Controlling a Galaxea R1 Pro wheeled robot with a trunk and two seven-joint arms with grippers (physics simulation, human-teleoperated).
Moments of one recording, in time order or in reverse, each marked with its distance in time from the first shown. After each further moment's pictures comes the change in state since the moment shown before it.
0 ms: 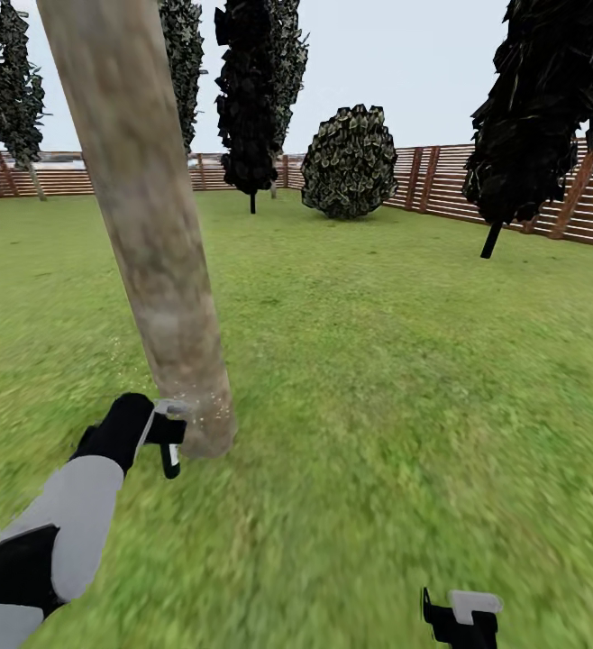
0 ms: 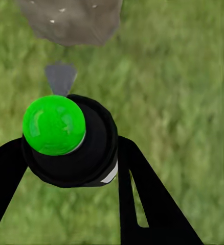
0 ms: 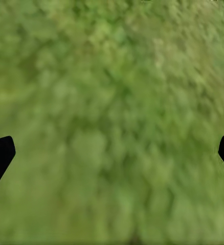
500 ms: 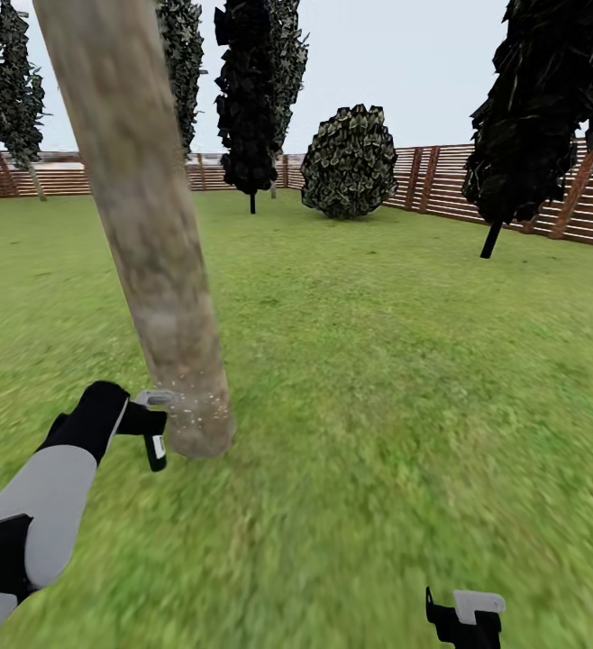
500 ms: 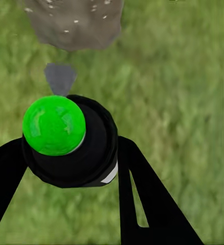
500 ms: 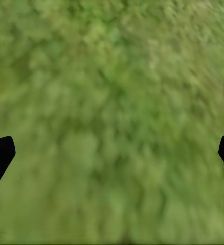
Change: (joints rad) left arm -0.038 0.098 -0.025 -0.005 -0.031 0.028 -0.172; right arm 0.000 -0.008 0.001 -0.001 0.001 0.000 -0.001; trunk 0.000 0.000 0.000
